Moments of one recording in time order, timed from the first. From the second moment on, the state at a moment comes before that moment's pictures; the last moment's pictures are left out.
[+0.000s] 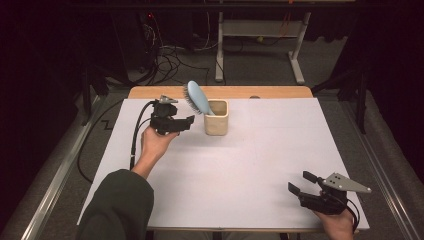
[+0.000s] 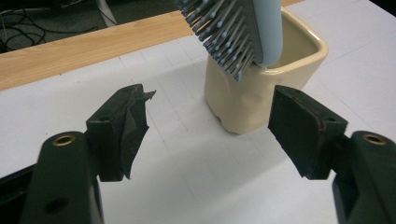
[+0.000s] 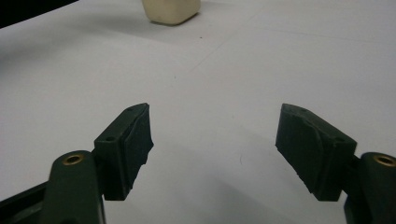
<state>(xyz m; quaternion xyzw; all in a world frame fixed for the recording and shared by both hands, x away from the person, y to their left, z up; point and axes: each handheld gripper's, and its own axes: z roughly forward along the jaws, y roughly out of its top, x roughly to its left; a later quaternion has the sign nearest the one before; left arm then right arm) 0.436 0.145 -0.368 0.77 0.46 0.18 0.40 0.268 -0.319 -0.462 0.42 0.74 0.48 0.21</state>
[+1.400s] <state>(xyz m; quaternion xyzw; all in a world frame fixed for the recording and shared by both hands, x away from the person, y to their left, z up) 0.415 0.169 -0.368 0.77 0.46 0.19 0.40 0.268 -0.319 -0.462 0.42 0.74 0.48 0.21</state>
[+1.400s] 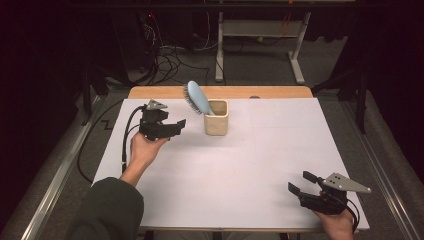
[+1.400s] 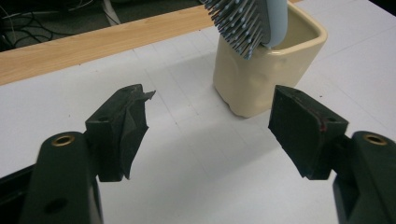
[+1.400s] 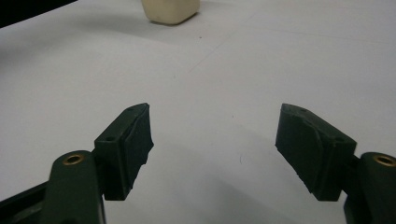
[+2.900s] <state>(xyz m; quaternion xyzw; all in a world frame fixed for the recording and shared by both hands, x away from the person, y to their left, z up) 0.386 0.195 -0.376 0.76 0.47 0.19 0.41 0.268 -0.320 -0.462 0.42 0.74 0.49 0.21</state>
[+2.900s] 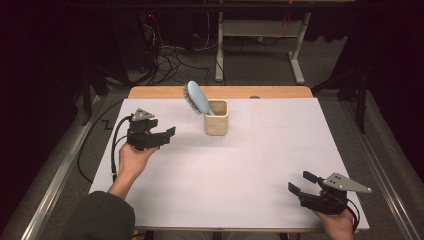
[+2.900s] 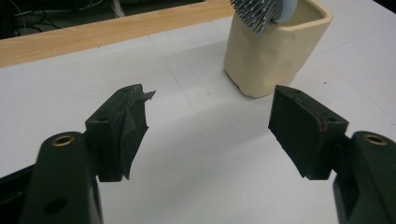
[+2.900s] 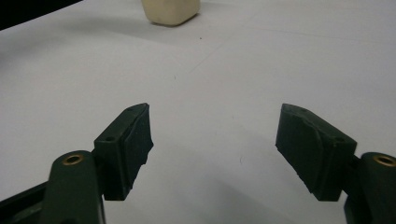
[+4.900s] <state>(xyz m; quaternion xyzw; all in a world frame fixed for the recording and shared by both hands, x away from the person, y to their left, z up) 0.348 0.226 -0.395 0.73 0.49 0.18 0.43 0.268 -0.319 -0.462 0.42 0.74 0.48 0.21</state>
